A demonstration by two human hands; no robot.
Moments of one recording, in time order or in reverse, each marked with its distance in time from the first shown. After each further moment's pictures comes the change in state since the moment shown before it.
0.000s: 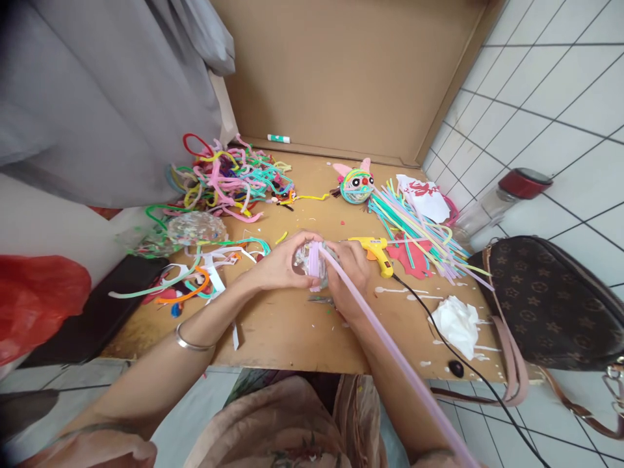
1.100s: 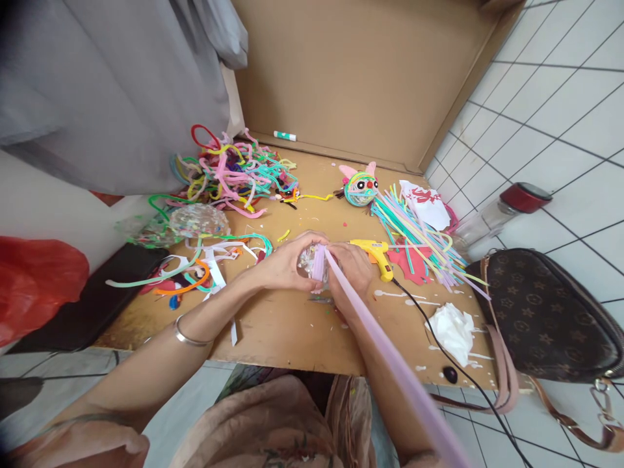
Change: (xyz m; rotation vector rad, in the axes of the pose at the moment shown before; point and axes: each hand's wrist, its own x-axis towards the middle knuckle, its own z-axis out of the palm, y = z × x) left_hand -0.001 -0.003 0.001 0.014 -0.033 0.108; right_hand 0.002 0.005 0.005 0.064 0.044 -0.153
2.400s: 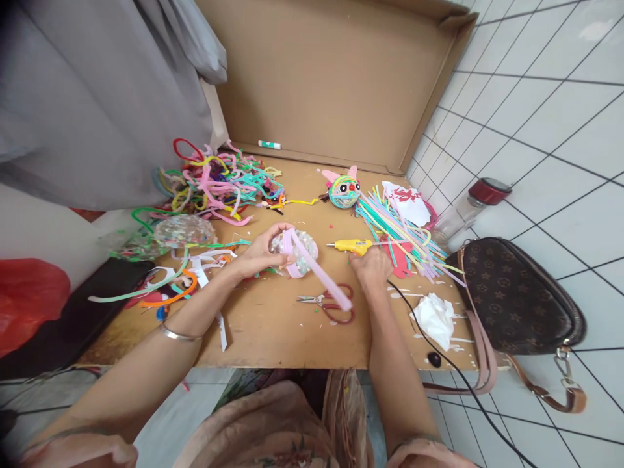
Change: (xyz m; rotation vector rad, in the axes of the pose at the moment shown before) left_hand 0.004 -0.024 -0.016 -0.309 0.147 -0.311; right_hand 0.005 0.073 -0.029 -0.782 -0.501 0.863
